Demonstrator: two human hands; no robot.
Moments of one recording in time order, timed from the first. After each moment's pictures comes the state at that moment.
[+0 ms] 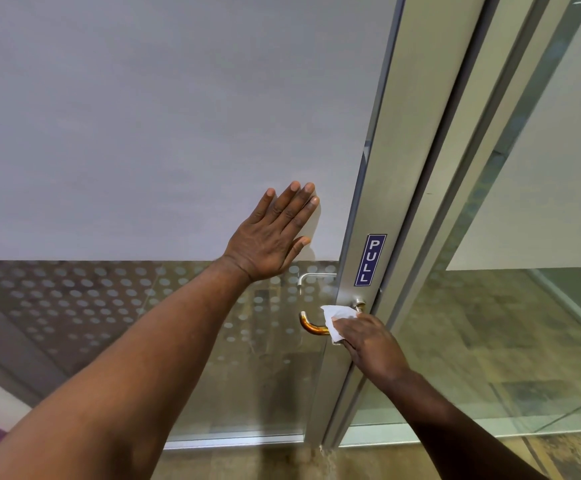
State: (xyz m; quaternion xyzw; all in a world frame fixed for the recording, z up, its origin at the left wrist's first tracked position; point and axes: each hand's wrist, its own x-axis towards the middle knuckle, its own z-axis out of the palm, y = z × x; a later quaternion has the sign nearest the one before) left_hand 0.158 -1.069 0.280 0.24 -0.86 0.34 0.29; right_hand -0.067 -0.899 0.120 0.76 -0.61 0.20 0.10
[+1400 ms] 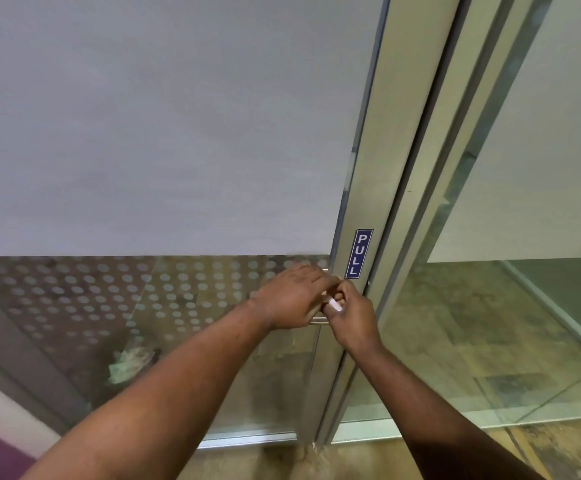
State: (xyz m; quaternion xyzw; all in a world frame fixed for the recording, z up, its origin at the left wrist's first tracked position) left_hand 0.138 -0.990 0.229 0.16 -0.97 0.02 0.19; right_hand -0.004 -0.900 0.186 0.51 -0.71 0.47 -0.14
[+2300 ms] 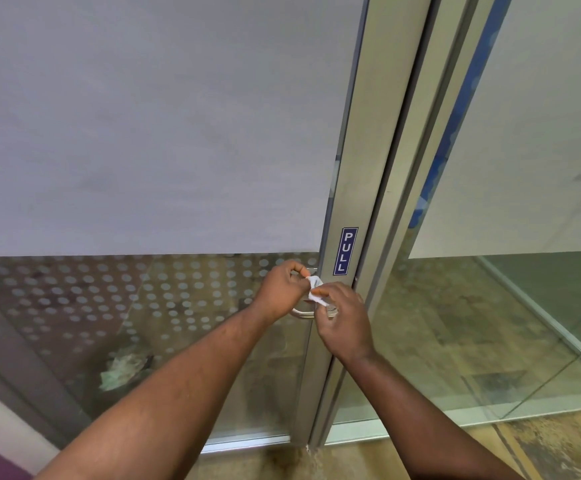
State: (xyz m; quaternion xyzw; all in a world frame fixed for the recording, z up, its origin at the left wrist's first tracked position) left_hand 0.134 -0.956 0.238 0.41 -0.70 -0.48 0.33; right_hand 0.016 -0.856 0.203 0.59 -0.63 0.49 0.04
